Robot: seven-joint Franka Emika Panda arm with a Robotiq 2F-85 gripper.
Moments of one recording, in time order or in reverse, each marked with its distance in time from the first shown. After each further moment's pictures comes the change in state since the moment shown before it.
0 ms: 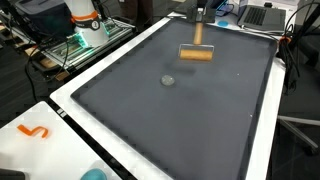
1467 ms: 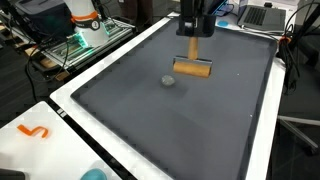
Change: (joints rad) arm -0.198 -0.035 -0.158 0.051 0.444 0.109 -0.382
